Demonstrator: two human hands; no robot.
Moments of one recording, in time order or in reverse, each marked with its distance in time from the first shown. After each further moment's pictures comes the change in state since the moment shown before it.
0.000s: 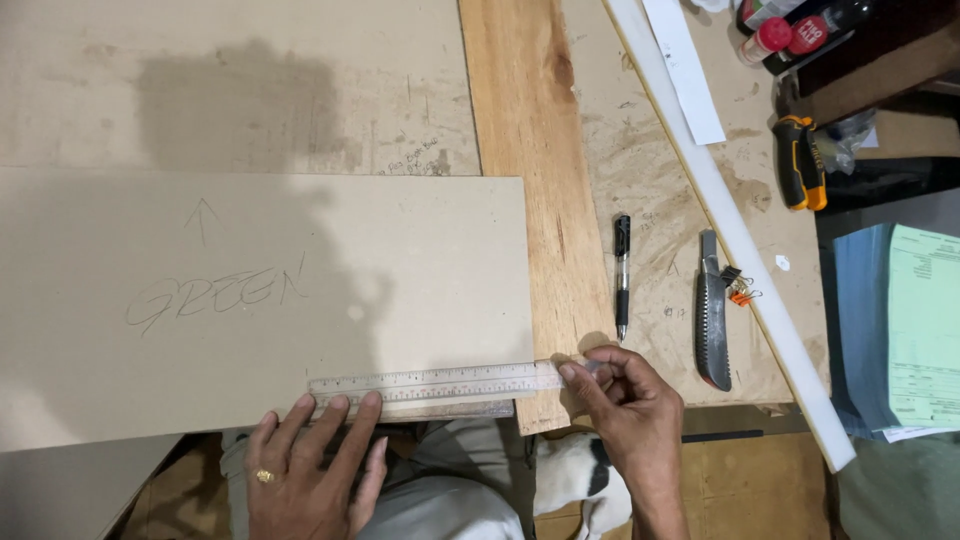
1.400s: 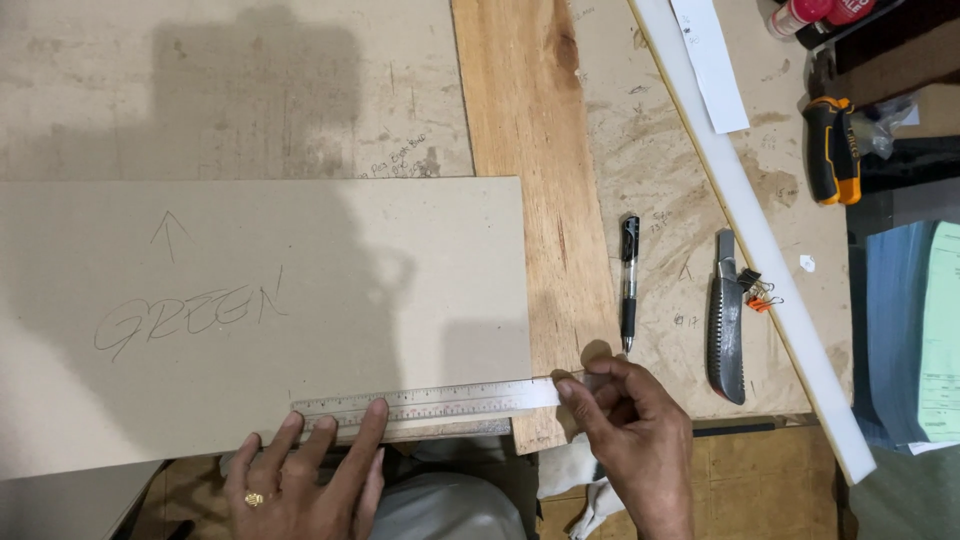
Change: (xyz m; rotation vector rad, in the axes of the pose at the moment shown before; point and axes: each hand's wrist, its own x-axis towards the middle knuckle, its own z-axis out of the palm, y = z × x) left_hand 0.022 0.012 -0.006 0.139 -0.089 -0.035; right_hand 0.004 -0.013 -0.005 -0.201 -0.048 -0.033
